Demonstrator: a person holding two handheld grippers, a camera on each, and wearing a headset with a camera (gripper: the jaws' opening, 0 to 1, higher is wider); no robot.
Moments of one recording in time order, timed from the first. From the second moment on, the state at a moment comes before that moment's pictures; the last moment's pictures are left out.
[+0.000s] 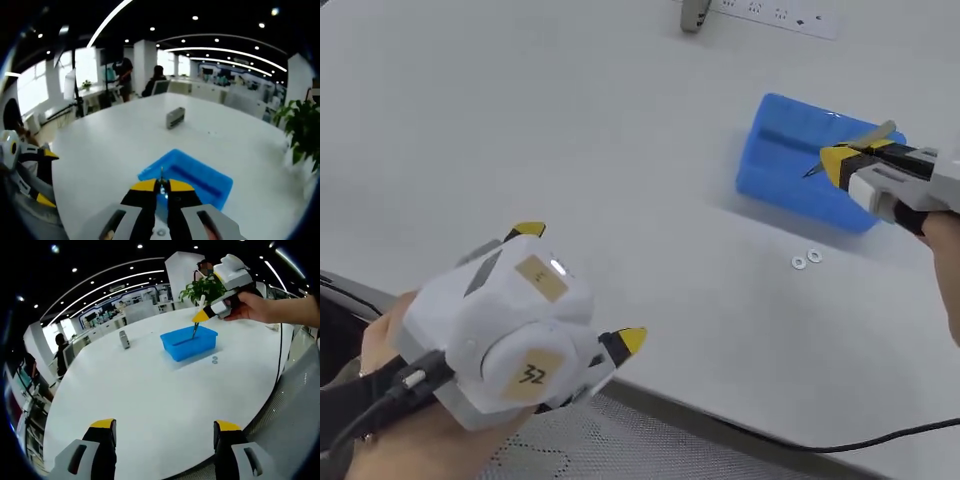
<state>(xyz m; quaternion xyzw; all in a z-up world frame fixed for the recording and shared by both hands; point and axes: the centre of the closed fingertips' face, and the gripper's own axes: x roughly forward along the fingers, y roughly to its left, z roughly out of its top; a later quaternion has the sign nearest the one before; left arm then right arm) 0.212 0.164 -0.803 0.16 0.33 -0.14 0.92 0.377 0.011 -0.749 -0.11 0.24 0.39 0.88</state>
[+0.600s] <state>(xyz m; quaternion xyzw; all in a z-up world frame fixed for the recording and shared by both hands) 0.211 0.164 -0.805 0.16 0.33 -0.14 0.92 0.339 -0.004 -0.782 -0.11 0.29 0.39 0.87</state>
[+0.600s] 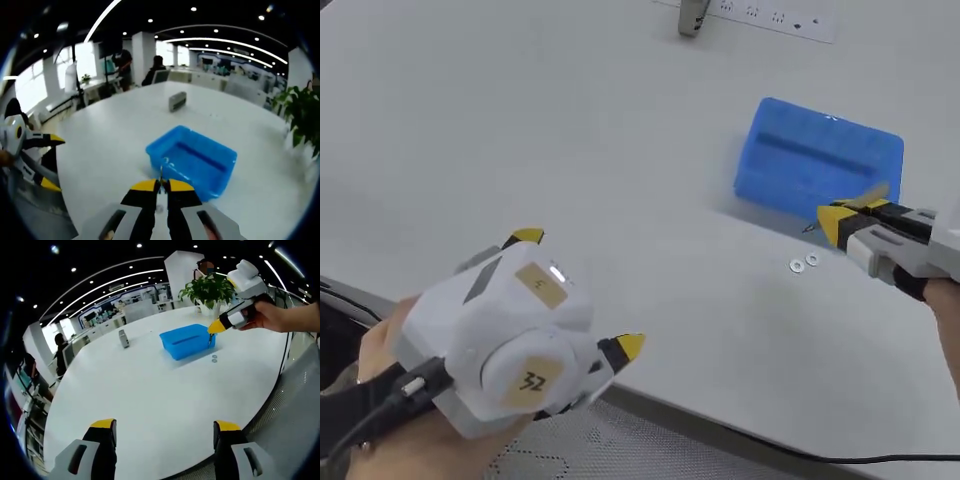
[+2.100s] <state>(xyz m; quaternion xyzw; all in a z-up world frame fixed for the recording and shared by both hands) 0.209 0.164 -0.809 0.17 0.34 -0.14 0.92 0.328 -0.010 -0.815 -0.16 0.32 0.39 0.85</state>
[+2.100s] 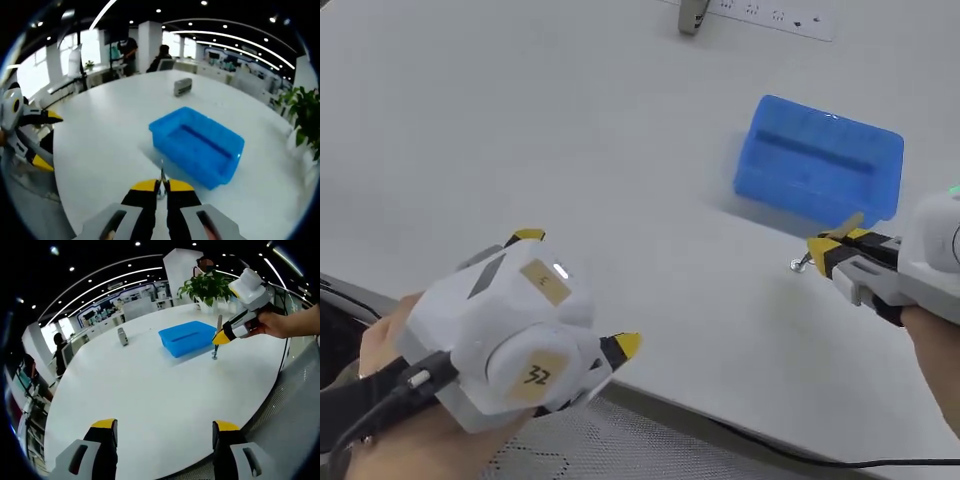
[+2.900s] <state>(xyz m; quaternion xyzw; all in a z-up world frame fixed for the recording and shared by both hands) 0.207 0.165 -0.810 0.17 0.34 -0.14 0.91 0.331 0.002 -0.786 -0.14 0.30 0.41 0.85</state>
